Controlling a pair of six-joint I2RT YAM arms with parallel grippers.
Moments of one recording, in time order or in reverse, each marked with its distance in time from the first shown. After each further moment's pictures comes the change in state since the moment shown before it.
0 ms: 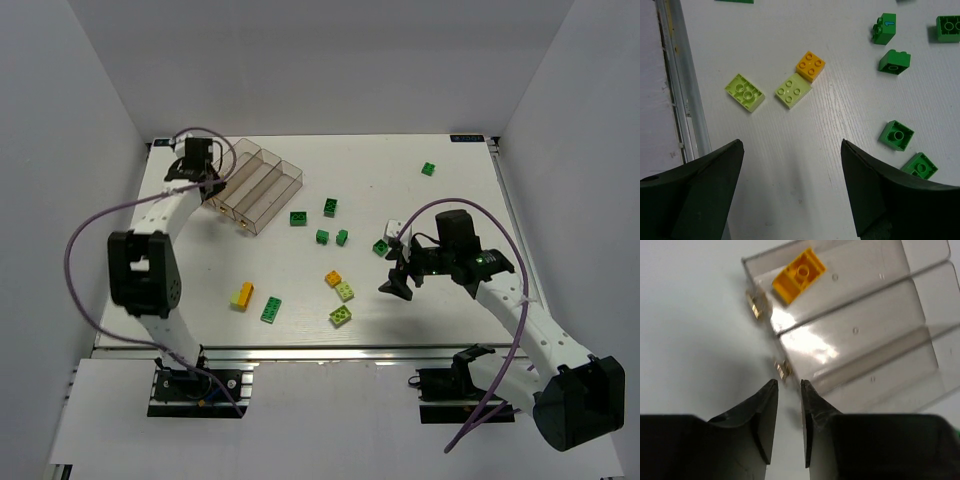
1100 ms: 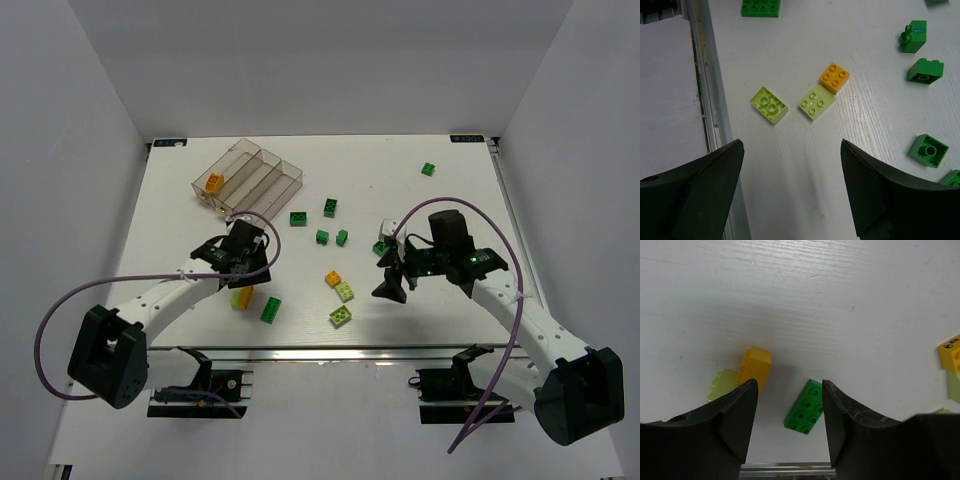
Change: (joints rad) left arm -0.440 -0.610 -0.709 -0.177 0.128 -0.092; right arm 0.037 0.030 -0.002 0.035 -0.060 0.117
